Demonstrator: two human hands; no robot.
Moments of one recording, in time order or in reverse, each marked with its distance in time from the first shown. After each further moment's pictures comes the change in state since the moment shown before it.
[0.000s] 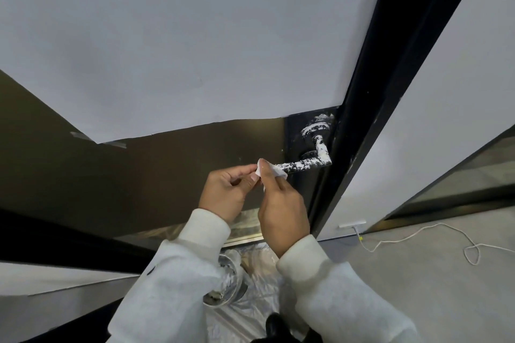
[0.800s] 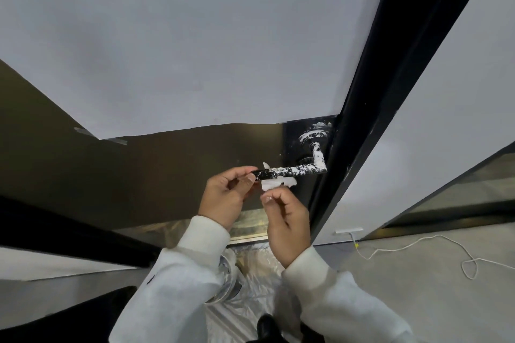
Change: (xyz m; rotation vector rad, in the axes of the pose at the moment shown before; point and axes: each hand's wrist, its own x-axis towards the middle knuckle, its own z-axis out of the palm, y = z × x) left_hand -0.004 -0.004 0.011 -0.156 0.118 -0.072; right_hand -0.018 0.010 -0.012 0.693 0.061 0.230
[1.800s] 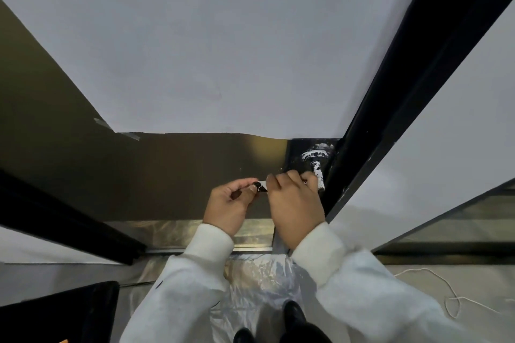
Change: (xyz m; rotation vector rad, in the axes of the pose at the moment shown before) left_hand -0.009 -0.003 0.011 -0.048 0.095 0.004; right_hand 0.055 -0.063 -0.024 -1.454 -0.463 -0.340
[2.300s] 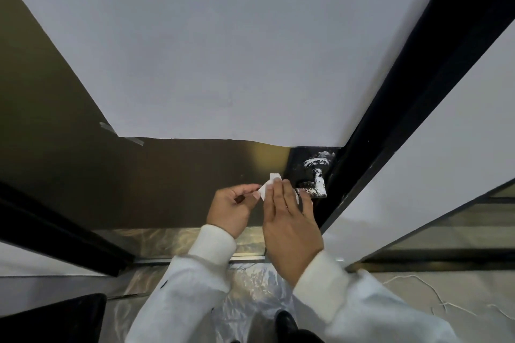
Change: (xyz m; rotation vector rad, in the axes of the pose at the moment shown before) left_hand 0.006 0.006 -0.010 0.202 -0.053 0.083; right_hand -0.024 -0.032 0.012 -0.119 -0.034 0.046
